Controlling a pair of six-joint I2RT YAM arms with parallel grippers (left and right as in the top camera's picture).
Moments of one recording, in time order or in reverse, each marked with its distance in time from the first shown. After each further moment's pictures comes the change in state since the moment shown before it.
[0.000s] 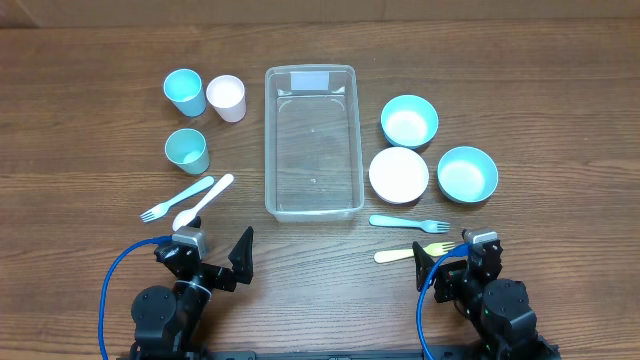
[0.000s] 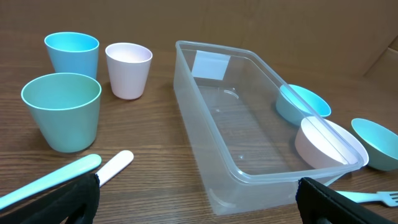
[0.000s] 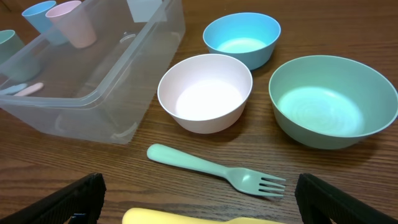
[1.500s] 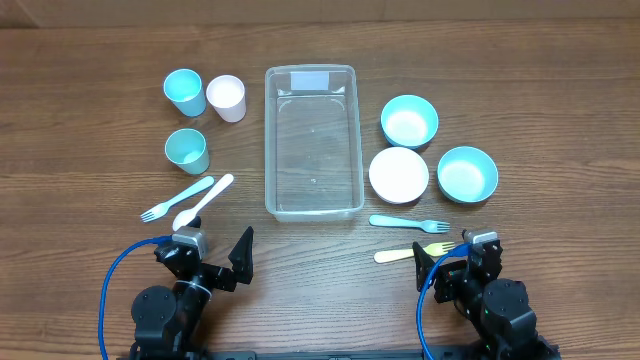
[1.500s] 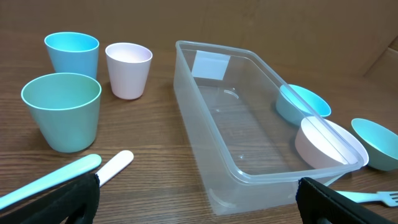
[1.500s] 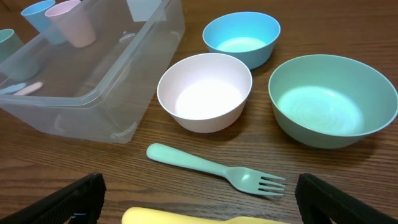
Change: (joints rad) left arm 0.000 0.000 0.000 0.000 0.000 0.000; right arm 0.000 0.000 0.000 -0.002 0.001 0.000
